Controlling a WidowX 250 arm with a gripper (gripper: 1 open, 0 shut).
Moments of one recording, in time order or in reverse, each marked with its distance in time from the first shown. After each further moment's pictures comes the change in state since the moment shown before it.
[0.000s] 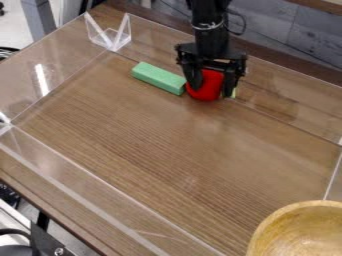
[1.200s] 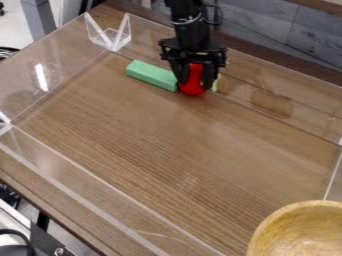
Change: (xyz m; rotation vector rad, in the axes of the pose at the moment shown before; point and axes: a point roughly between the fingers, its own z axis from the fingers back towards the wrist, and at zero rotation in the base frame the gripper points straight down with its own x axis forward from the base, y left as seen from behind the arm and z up) arm 0.007 0.036 0.004 -0.022 -0.044 0.000
